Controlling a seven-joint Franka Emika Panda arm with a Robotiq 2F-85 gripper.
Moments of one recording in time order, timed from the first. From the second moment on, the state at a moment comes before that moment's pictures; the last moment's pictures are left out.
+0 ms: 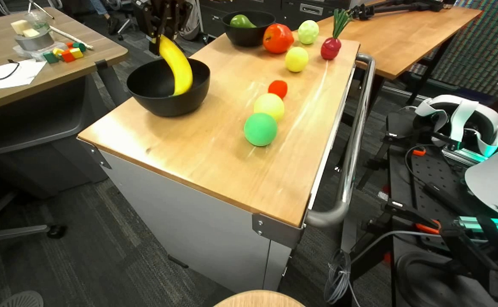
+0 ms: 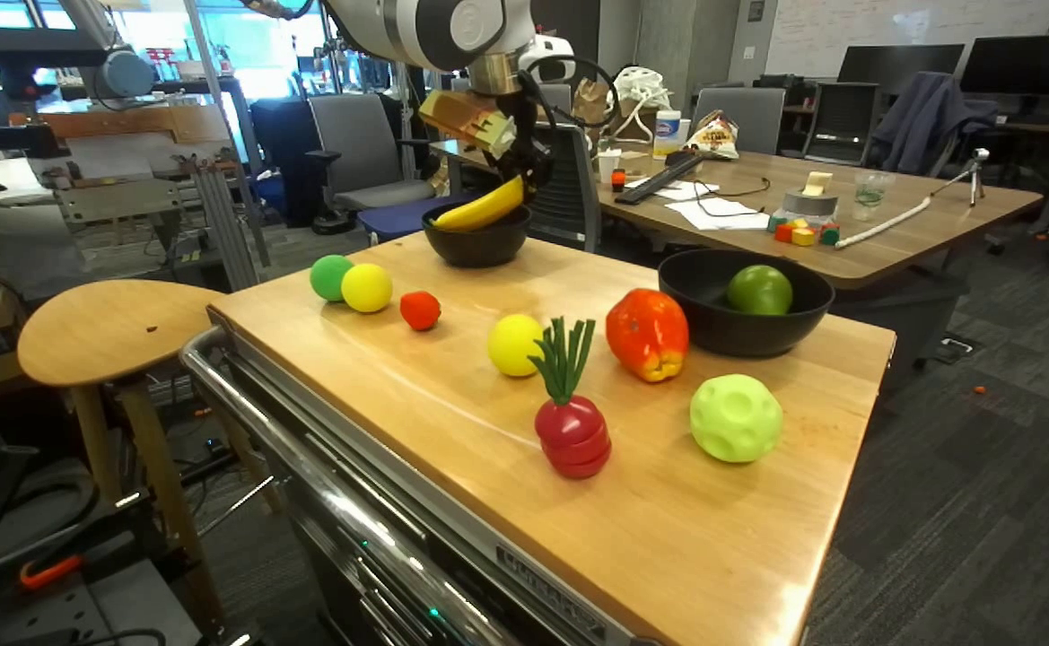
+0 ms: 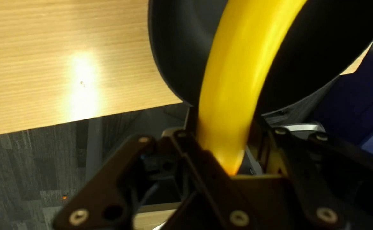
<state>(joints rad) 0.02 0.49 0.06 -1.66 0.15 2.53 0.05</state>
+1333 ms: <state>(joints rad) -0.05 0.28 0.08 -1.82 0.20 2.26 -0.21</state>
